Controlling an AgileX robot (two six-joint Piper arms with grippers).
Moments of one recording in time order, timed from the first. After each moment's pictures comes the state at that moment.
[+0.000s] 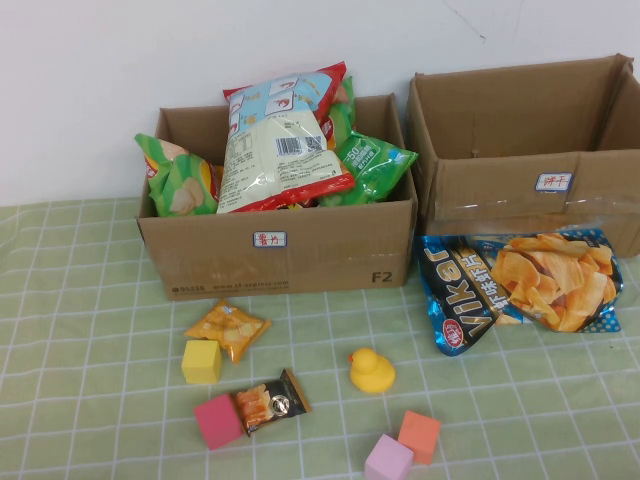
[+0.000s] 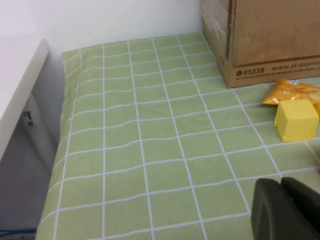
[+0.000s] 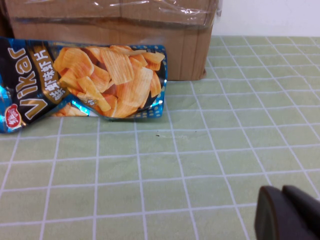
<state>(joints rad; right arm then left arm) -0.02 -0.01 0.02 -0.05 0.42 -0.01 0.00 -0.01 0.01 -0.04 0.38 0.03</state>
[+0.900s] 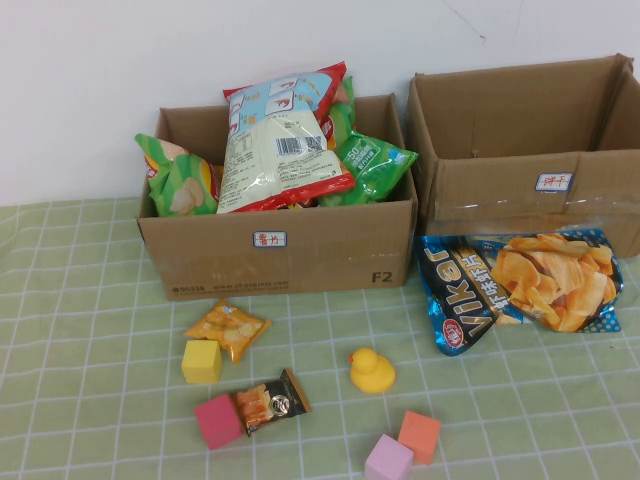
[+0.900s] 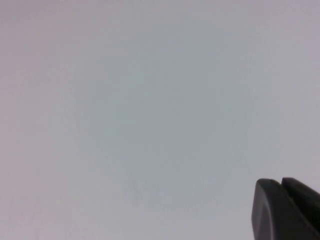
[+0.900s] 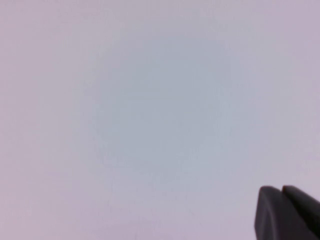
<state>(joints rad) -0.02 -0.01 0.03 0.09 -0.44 0.06 0.00 -0.01 0.02 -0.04 -0.67 0.01</state>
